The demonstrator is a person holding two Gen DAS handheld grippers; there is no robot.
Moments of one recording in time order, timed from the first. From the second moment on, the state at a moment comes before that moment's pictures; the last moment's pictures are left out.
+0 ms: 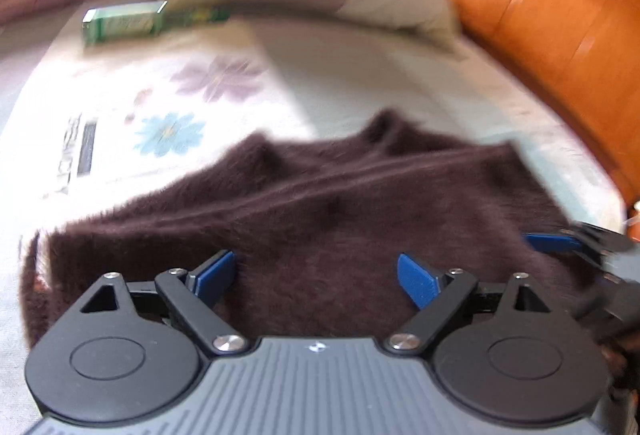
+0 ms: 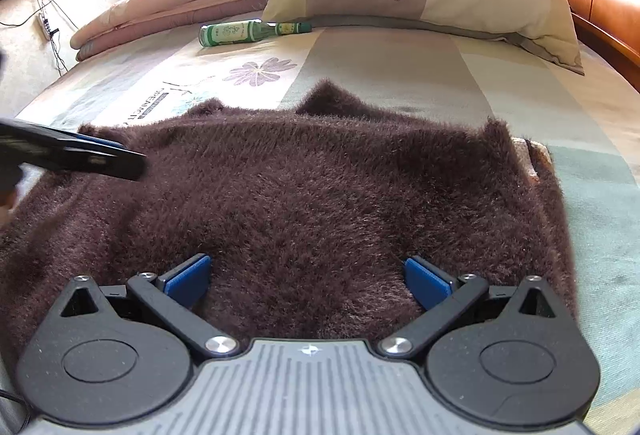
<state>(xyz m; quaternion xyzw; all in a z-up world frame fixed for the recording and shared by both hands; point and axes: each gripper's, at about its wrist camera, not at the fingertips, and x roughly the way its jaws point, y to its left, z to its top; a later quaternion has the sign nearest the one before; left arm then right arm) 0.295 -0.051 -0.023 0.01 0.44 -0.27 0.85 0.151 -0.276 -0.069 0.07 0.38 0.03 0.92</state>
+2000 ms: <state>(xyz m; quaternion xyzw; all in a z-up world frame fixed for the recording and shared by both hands) 0.236 0.059 -0.018 -0.11 0.50 -0.30 0.80 0.086 -0.184 -0.029 0.02 0.39 0.04 0.92</state>
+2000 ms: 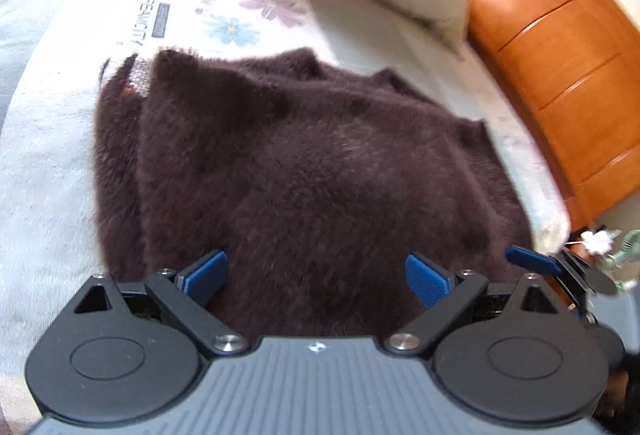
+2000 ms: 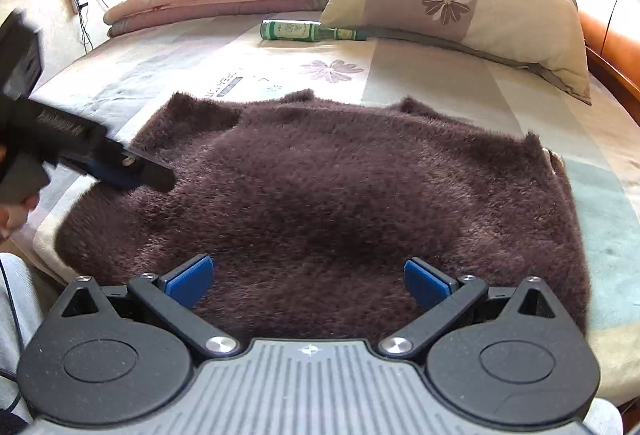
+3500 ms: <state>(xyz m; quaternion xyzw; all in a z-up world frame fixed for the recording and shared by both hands) 0.221 0.025 0.031 -0.03 0.45 -0.25 0.86 0.054 -0.188 -0.020 0.03 0.37 0.06 0.93</state>
